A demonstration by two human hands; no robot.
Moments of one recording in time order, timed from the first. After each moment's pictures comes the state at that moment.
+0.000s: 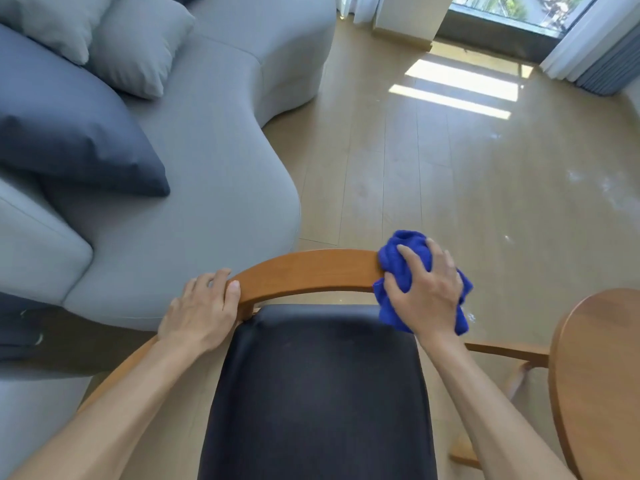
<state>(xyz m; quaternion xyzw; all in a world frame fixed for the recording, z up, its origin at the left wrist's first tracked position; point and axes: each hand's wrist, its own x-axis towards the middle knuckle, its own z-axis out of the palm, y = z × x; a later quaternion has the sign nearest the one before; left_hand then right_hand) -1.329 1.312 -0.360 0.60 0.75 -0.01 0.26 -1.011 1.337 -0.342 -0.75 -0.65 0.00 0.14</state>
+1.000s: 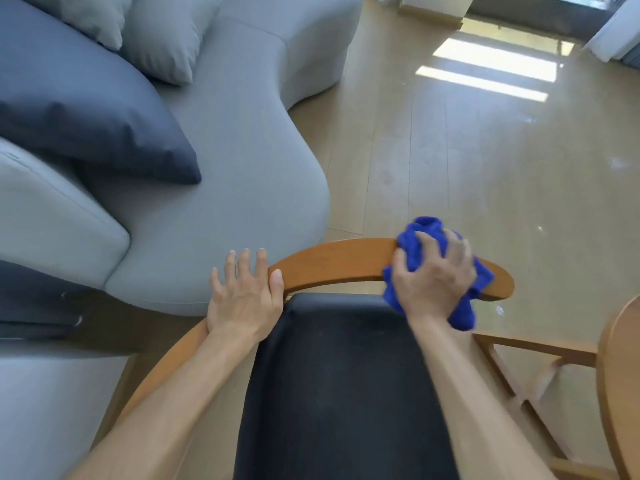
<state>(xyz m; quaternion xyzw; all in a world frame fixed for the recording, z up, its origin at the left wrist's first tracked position) -1.327 1.308 -0.365 0.64 0.75 -0.05 0.15 -1.081 1.346 -0.356 -0.80 -0.56 -0.04 0.22</state>
